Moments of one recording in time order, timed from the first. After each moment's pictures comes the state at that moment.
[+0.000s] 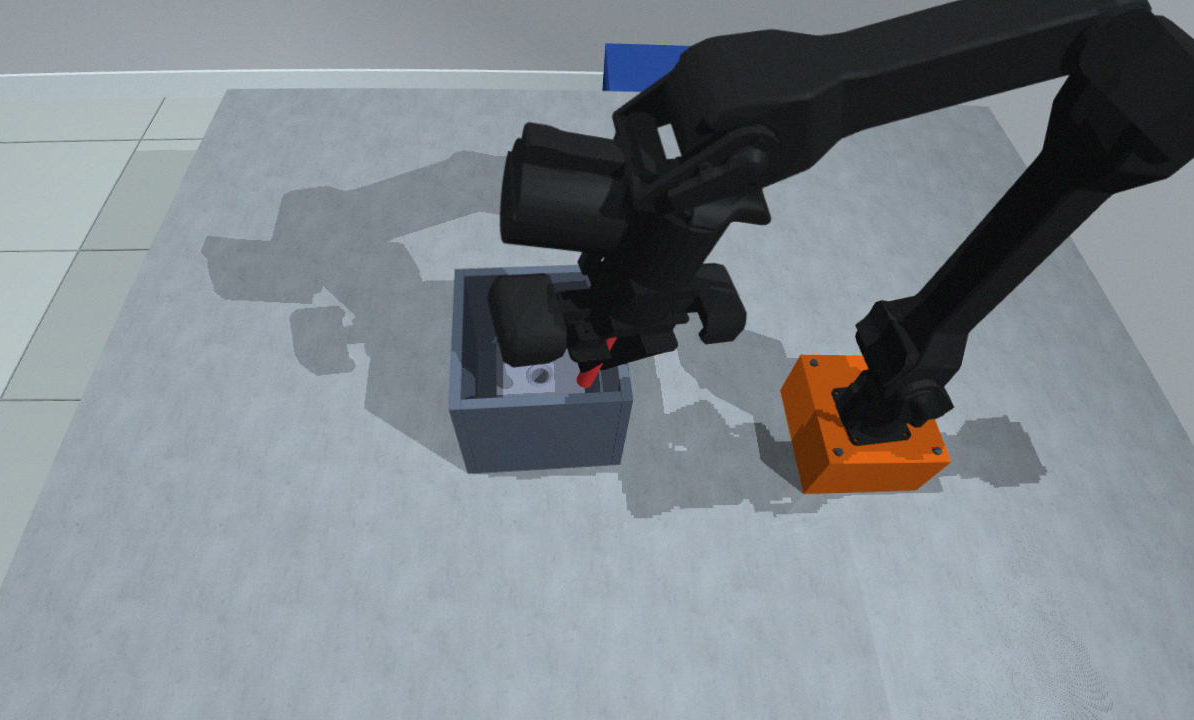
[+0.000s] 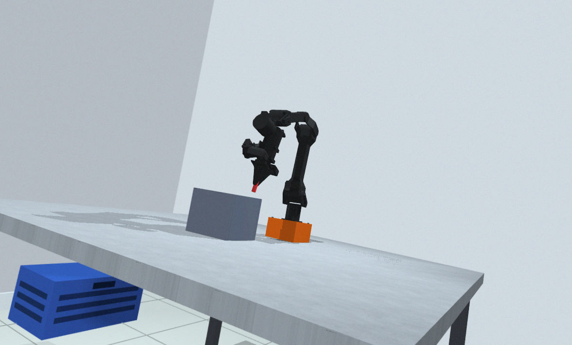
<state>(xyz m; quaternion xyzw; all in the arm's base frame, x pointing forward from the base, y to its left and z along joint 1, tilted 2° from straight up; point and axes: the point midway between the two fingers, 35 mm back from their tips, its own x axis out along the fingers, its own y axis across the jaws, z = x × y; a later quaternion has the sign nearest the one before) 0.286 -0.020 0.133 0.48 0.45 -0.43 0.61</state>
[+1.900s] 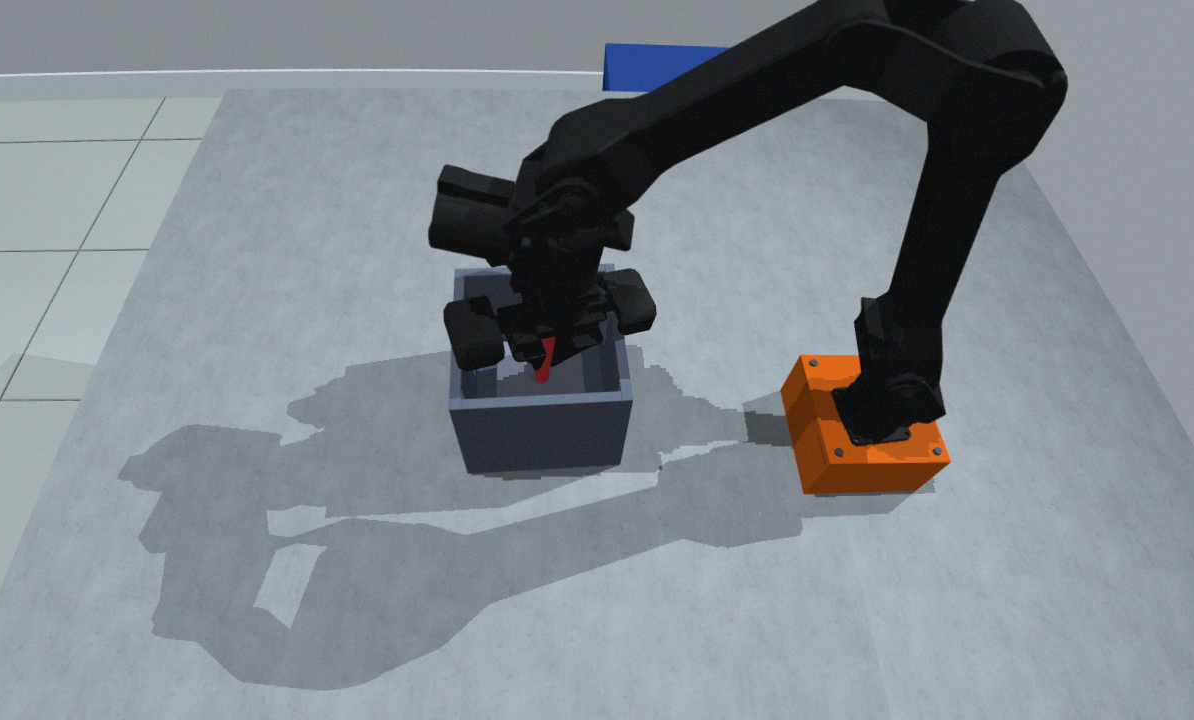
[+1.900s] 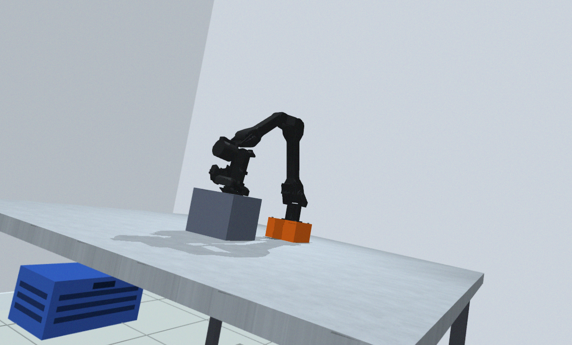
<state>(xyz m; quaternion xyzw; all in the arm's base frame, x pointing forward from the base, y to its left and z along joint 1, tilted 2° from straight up) 0.322 -0.096 0.035 0.45 0.51 -0.43 0.59</state>
